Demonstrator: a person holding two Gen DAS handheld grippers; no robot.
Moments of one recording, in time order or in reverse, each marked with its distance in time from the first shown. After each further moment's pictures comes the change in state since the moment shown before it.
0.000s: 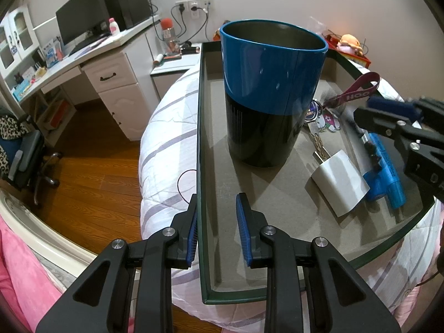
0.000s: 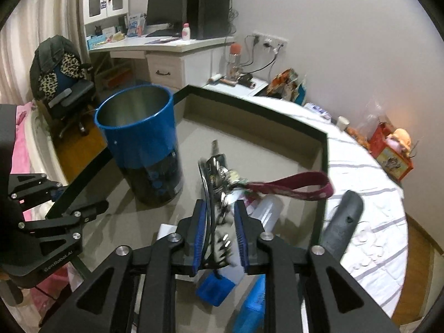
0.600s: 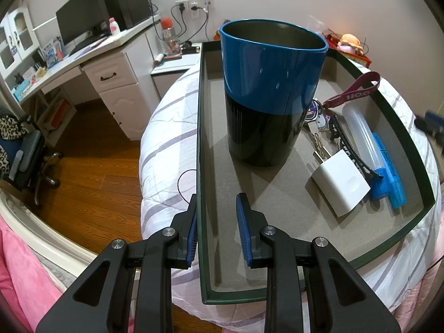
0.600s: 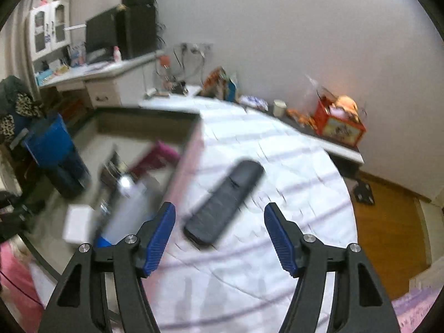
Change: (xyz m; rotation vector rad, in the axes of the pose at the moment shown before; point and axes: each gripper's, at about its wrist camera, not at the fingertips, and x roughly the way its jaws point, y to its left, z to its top) left arm 0.001 0.000 0.000 0.003 0.002 0.002; right arm -0.035 -0.111 -0.050 0.222 -0.015 -0.184
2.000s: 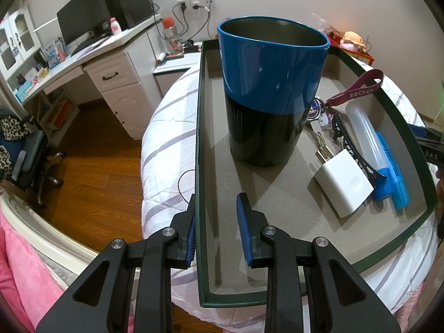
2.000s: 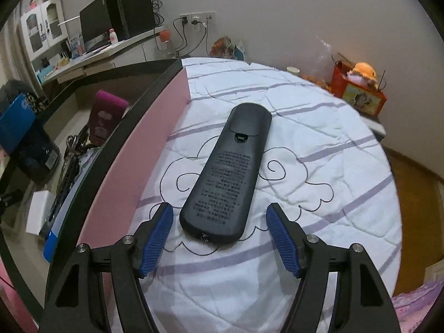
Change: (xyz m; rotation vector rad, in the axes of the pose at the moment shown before) left arm 0.003 -0.001 -0.002 0.002 0.007 0.019; right arm 0.065 -0.030 -0.018 0.059 0.105 0.120
